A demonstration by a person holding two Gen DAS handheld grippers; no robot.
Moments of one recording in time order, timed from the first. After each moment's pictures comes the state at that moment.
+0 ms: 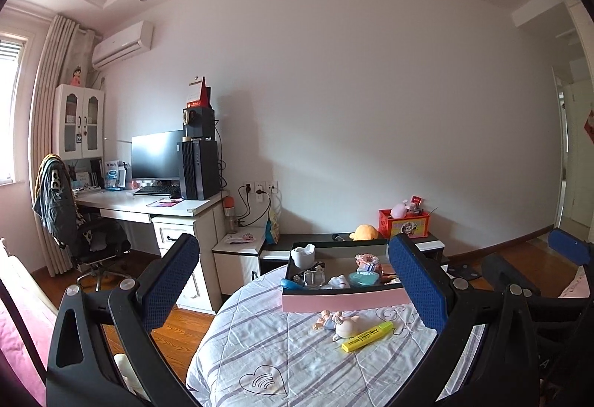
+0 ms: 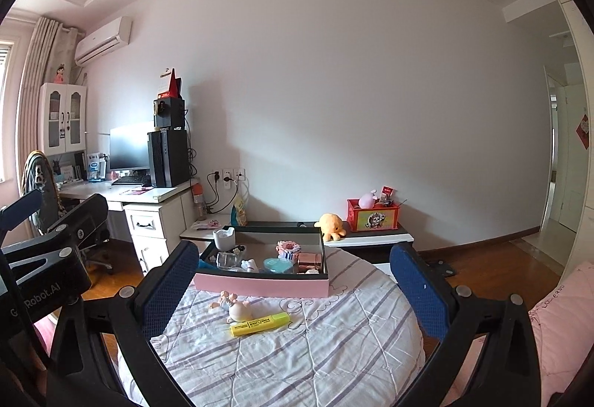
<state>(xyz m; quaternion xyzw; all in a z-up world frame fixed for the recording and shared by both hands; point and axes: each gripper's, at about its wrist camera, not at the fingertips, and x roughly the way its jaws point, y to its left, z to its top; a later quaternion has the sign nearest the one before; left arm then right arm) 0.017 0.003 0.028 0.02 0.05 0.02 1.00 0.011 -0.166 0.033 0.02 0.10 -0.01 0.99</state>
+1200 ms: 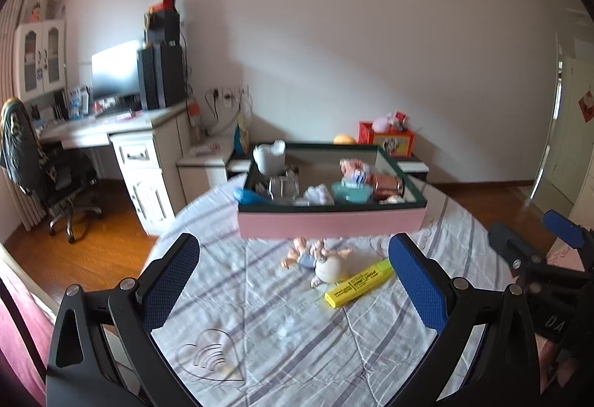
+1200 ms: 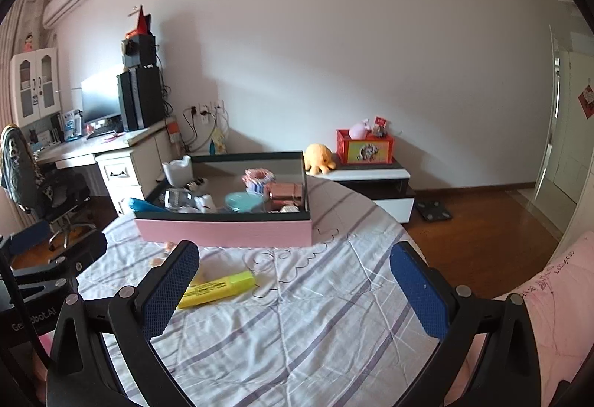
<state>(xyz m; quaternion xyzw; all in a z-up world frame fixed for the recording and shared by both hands) 0.162 -0.015 -0.073 0.01 0.25 -0.04 0.97 0.136 -0.205 -0.059 0.04 0.24 -0.03 0.97</state>
